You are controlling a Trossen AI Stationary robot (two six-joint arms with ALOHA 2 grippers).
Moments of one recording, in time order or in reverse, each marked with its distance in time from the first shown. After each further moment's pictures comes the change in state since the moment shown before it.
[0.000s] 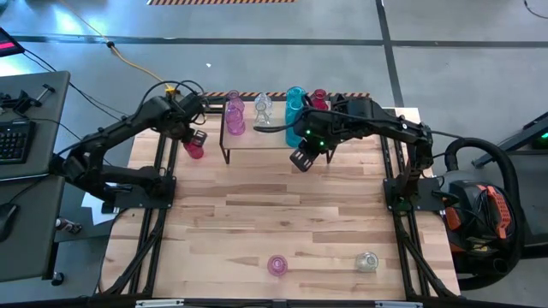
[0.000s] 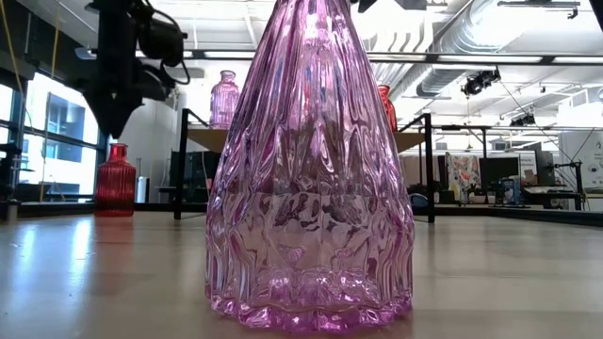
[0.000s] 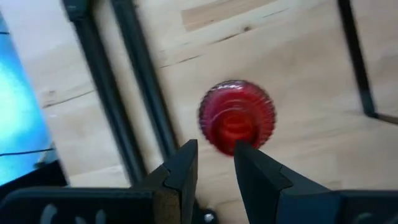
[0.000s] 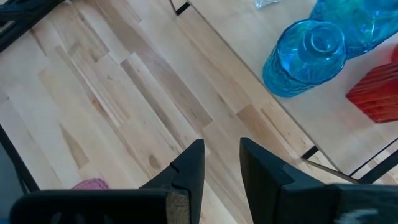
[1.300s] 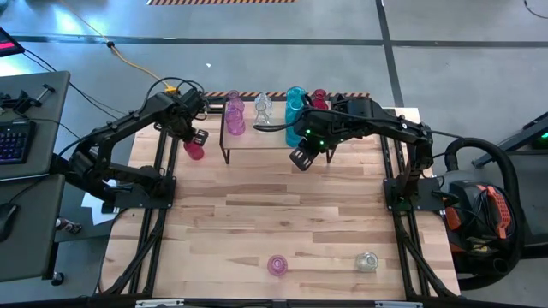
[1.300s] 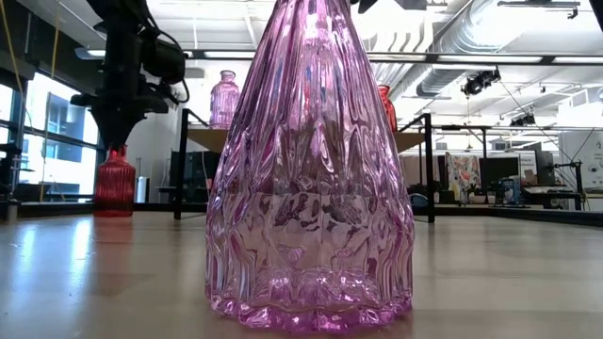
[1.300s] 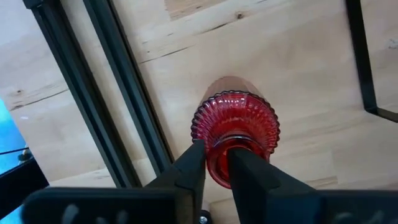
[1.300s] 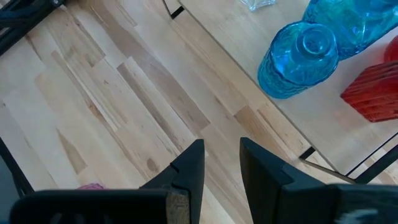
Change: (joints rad) left arm 0.107 0.087 -0.018 0.055 0.102 0.106; right arm 0.000 0.000 0.000 0.000 0.015 0.015
